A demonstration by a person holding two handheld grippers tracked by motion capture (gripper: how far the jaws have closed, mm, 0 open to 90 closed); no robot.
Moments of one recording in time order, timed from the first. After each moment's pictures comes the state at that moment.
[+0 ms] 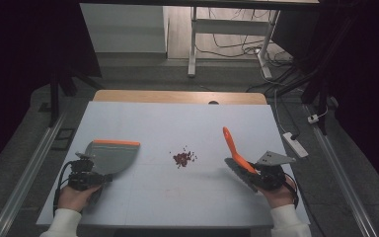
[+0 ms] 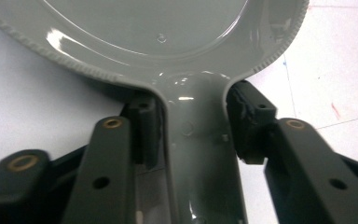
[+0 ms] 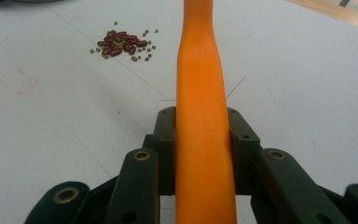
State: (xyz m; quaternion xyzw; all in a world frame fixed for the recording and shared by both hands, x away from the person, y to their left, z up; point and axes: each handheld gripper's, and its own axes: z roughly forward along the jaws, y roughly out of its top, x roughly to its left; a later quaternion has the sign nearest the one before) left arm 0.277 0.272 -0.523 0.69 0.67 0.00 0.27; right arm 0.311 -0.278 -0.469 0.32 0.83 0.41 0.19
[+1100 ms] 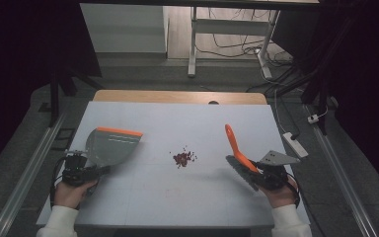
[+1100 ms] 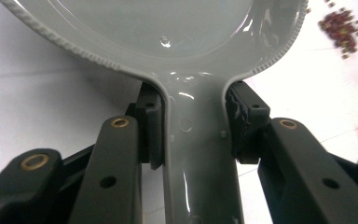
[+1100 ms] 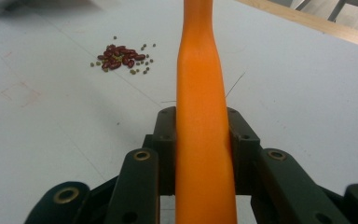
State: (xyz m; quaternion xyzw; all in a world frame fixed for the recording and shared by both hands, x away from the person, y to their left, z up) left arm 0.279 0.289 -0.514 0.70 0.62 0.04 0.37; right arm 0.308 -0.281 -0.462 0.32 0.82 0.43 0.20
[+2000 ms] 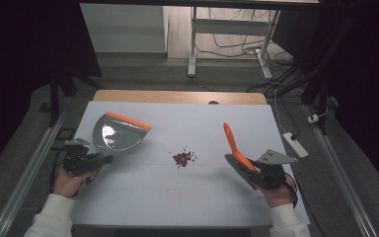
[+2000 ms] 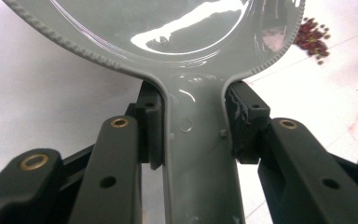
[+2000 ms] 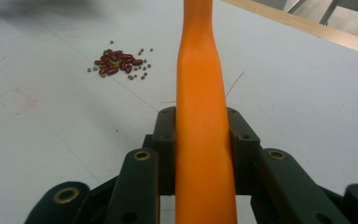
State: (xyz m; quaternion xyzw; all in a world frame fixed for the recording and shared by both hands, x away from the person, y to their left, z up) left arm 0.305 0.295 -0.502 0.75 0.52 0.07 0.40; right arm 0.308 -0.273 -0.460 0.32 0.82 0.43 0.21
